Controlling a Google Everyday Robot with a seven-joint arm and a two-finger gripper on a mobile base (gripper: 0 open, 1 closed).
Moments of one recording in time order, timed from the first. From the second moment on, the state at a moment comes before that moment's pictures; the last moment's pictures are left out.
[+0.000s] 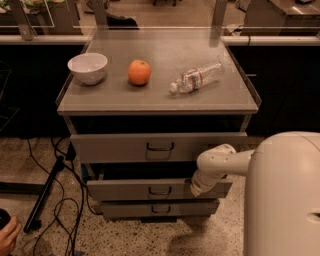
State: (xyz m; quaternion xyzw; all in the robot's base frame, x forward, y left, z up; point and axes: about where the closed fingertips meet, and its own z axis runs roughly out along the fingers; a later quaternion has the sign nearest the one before) arm 0.574 -0.160 0.411 -0.32 0.94 0.04 0.08
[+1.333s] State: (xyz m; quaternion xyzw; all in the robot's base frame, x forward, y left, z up) arm 0.597 -0.158 0.441 -0.31 0.94 0.03 0.10
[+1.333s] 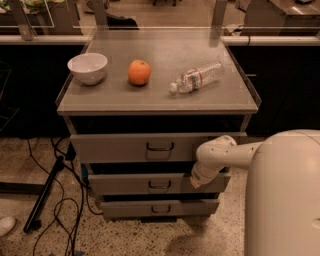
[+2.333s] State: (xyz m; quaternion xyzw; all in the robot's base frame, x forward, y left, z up) arm 0.515 -0.198 0.429 -0.31 0.95 0.04 0.04
